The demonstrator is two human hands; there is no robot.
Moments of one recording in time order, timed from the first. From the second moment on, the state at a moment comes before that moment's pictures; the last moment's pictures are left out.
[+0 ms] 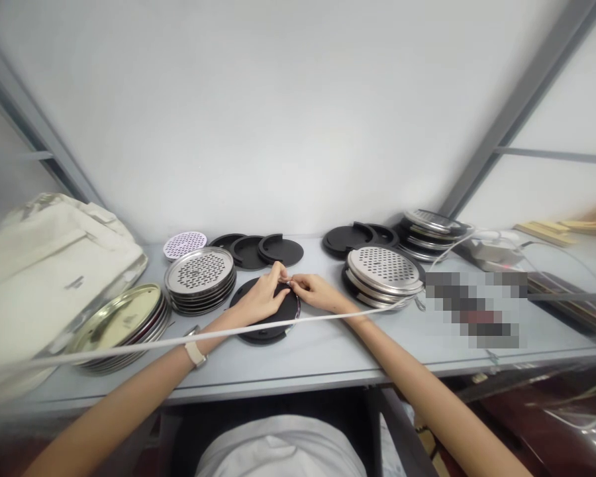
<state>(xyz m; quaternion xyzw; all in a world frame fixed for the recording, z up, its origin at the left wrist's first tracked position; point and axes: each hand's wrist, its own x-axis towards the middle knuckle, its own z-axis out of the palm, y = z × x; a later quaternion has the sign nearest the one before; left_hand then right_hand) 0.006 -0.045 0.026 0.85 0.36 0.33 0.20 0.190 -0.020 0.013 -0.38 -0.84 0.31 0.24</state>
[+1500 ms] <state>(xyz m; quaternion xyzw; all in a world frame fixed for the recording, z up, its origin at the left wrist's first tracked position) 0.007 -0.049 0.026 0.82 0.40 0.34 0.21 0.192 -0.021 0.011 -0.40 -0.84 0.29 0.24</state>
